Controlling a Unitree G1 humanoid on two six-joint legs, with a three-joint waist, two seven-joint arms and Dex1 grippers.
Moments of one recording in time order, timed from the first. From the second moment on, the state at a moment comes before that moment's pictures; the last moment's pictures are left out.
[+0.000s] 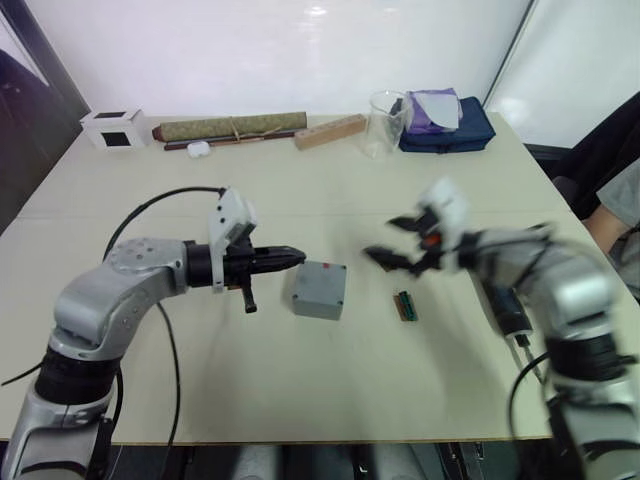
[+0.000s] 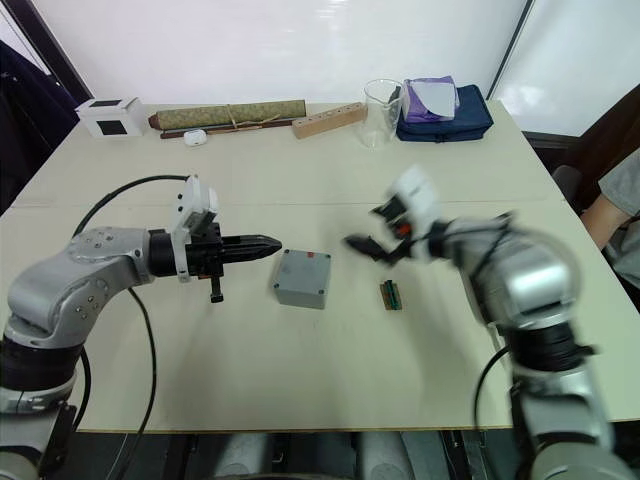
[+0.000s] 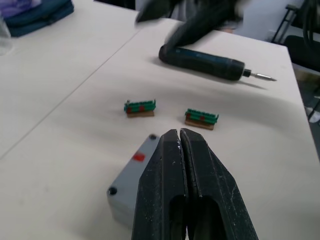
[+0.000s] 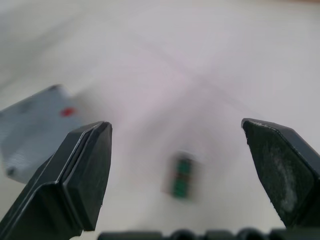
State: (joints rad) left arm -0.54 0.69 -0.02 -0.39 -0.67 0.82 -0.93; right arm -0.72 -0.89 -0.15 -0.29 0.54 1.28 0.80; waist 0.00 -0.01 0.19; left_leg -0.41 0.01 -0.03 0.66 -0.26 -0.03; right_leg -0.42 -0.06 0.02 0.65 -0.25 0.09
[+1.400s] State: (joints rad) left arm -0.40 0.84 0.01 -0.68 -0.83 0.90 -0.95; right arm -0.88 -1.12 0.61 0.33 0.28 1.35 1.17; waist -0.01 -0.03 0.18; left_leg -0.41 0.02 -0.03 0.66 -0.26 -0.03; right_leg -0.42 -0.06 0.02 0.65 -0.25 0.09
